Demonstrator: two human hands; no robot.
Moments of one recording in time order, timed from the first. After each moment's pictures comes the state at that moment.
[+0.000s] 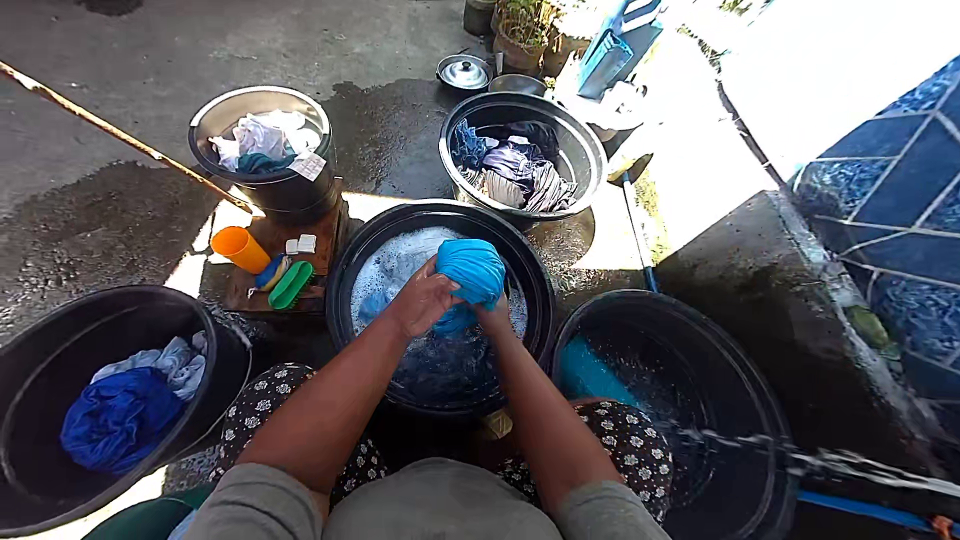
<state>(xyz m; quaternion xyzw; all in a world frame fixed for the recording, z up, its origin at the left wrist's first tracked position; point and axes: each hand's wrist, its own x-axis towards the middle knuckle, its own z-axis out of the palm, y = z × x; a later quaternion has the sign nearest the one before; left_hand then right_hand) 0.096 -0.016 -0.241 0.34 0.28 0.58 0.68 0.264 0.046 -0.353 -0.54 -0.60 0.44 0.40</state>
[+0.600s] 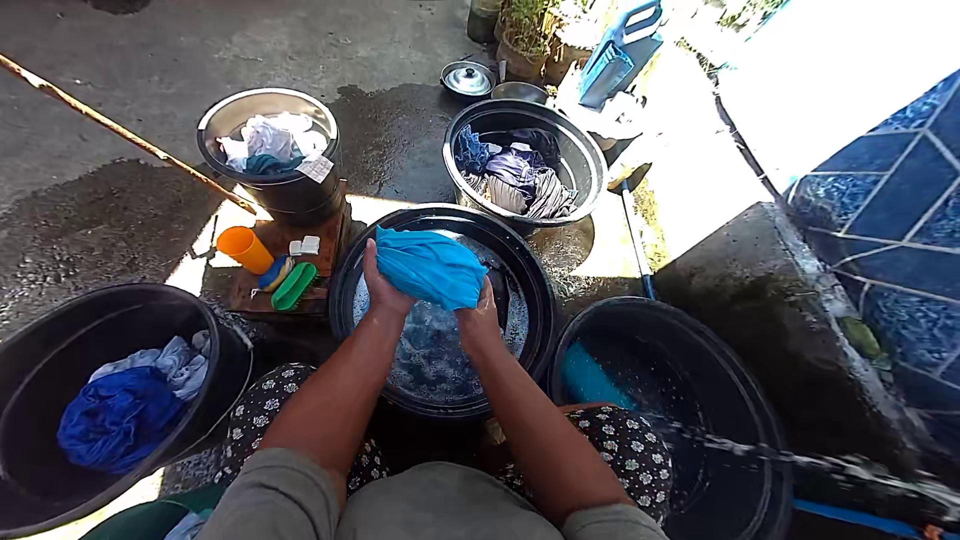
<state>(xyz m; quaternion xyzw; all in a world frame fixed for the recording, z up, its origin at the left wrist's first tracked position) 0.065 0.022 -0.279 0.11 0.27 0.79 0.54 0.209 -0.002 -0.288 -0.37 -0.41 0.65 0.52</state>
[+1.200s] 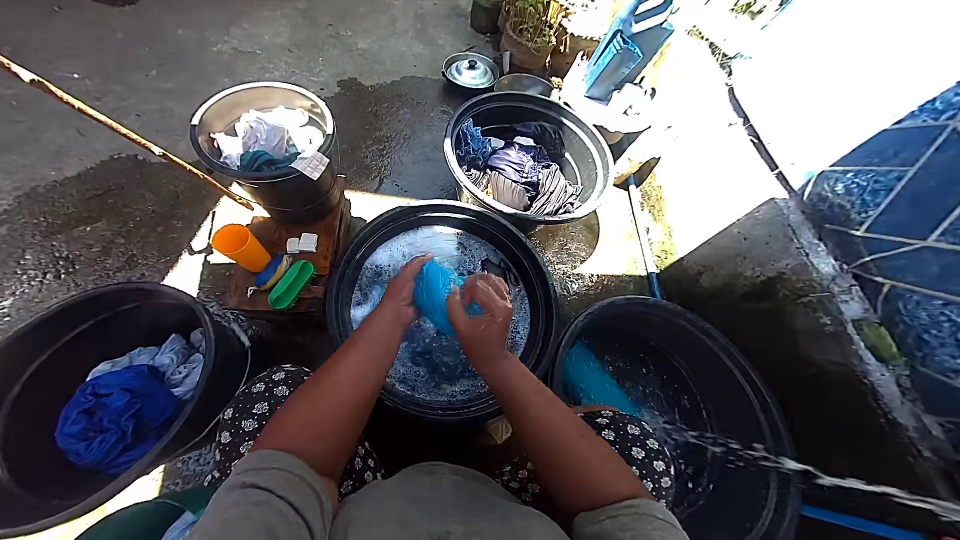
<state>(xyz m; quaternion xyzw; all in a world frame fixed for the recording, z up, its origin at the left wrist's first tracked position) 0.079 0.018 -0.274 0.15 0.47 0.58 0.65 0.214 0.008 -0.277 -0.36 -0.71 0.14 0.58</state>
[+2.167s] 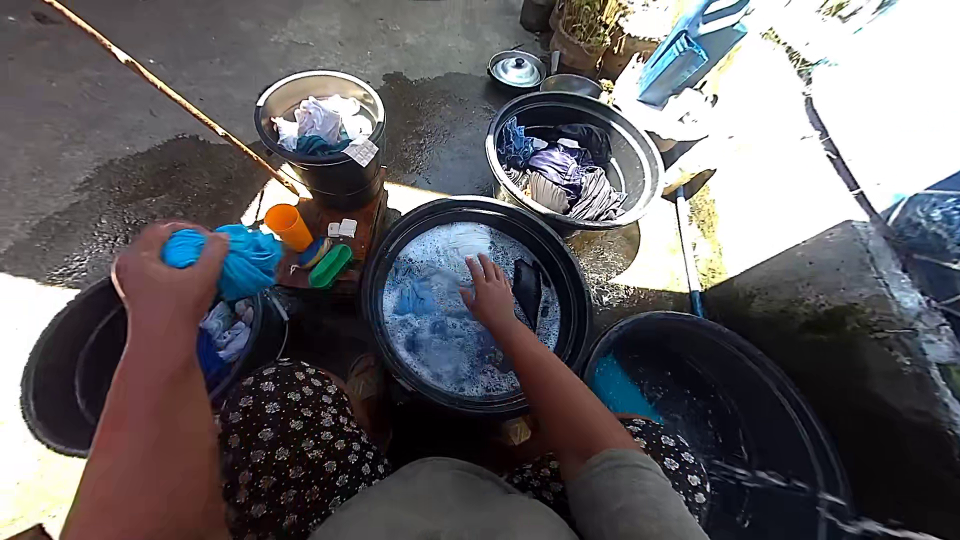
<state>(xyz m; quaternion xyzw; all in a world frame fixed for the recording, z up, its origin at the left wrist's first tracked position) -0.135 -0.158 -0.170 0.43 0.81 0.40 0.00 0.203 0.063 -0.352 -0.42 -0.87 0.18 0.18</state>
